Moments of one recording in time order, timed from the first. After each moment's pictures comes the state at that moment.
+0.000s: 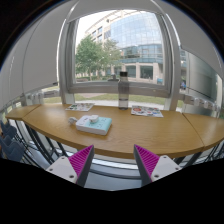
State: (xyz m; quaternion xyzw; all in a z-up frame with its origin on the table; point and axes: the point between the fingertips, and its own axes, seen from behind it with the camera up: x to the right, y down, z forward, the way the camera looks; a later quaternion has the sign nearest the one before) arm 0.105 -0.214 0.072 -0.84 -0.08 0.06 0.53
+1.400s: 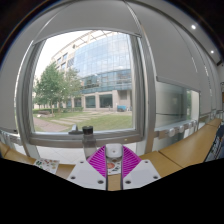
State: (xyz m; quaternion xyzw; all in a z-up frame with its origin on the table) arm 0.156 -0.024 0.257 -0.74 0.10 -0.07 0.66
